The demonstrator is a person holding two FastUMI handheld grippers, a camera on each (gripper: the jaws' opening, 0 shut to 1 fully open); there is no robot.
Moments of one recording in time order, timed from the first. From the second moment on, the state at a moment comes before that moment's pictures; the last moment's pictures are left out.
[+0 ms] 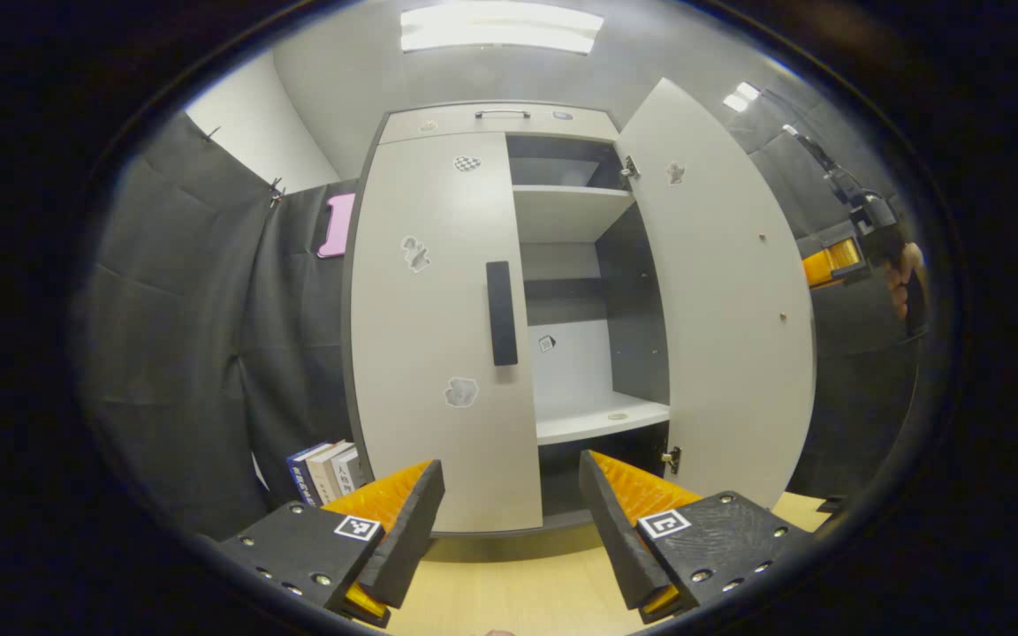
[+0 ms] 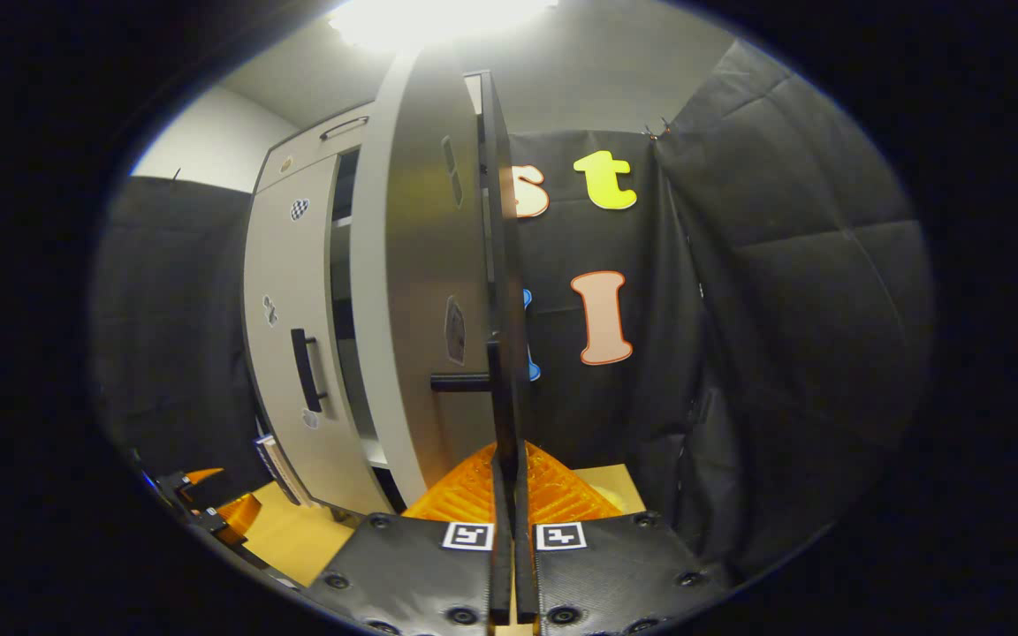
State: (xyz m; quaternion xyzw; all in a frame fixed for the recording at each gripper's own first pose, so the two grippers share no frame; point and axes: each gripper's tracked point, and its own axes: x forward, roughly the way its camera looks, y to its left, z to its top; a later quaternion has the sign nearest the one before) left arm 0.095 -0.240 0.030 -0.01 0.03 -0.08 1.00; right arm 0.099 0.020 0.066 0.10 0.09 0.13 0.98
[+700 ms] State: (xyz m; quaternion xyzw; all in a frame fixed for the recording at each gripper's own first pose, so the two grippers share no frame) left arm 0.223 -0.243 0.105 0.00 0.00 -0.08 1.00; right arm 0.046 -0.083 0.078 0.02 0.01 -0.01 1.00
